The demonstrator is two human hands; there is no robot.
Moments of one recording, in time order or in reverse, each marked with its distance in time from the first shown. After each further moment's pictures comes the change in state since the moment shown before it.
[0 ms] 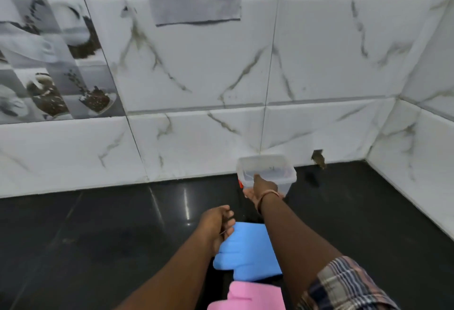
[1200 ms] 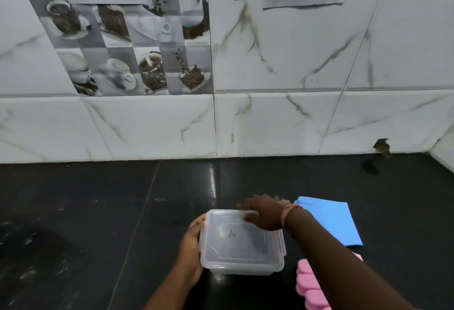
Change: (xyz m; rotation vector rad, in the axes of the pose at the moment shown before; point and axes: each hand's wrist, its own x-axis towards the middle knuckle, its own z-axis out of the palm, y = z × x) left_hand -0.069 -0.011 -0.297 -0.214 0.051 0.205; right_hand -0.160 0.140 0.106 -1.831 -0.699 -0.723
